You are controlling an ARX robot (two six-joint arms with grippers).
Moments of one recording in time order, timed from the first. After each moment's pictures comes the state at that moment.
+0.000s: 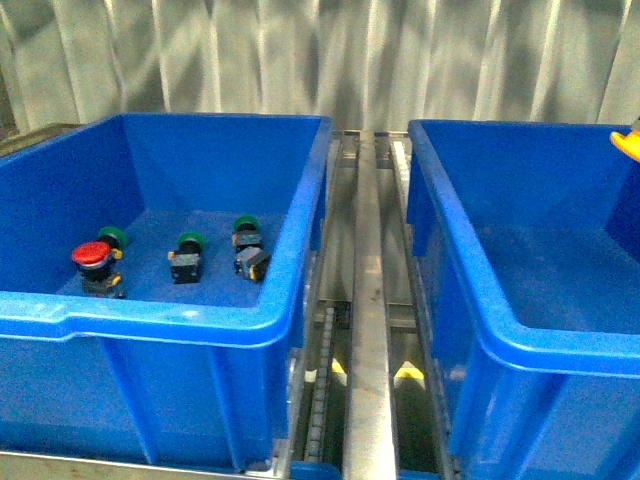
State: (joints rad) left arm 0.00 0.01 0.02 0.00 0.00 -0.01; right arm 0.13 1.14 0.76 0.46 -0.01 0.32
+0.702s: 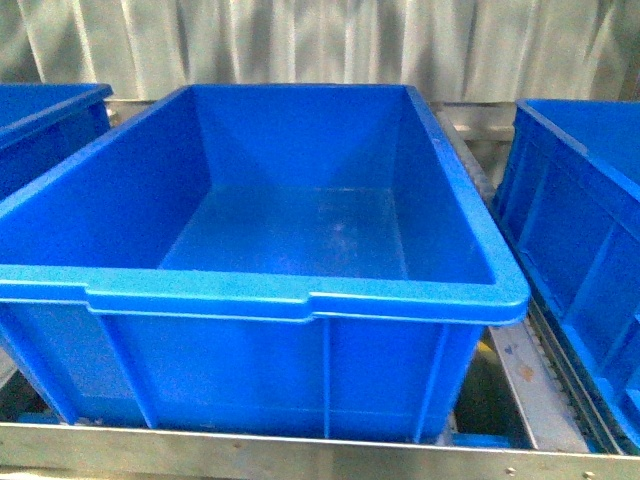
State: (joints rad) left arm 0.00 0.01 0.02 0.00 0.00 -0.01; right arm -0.34 1.25 0.90 0.37 -0.18 0.34
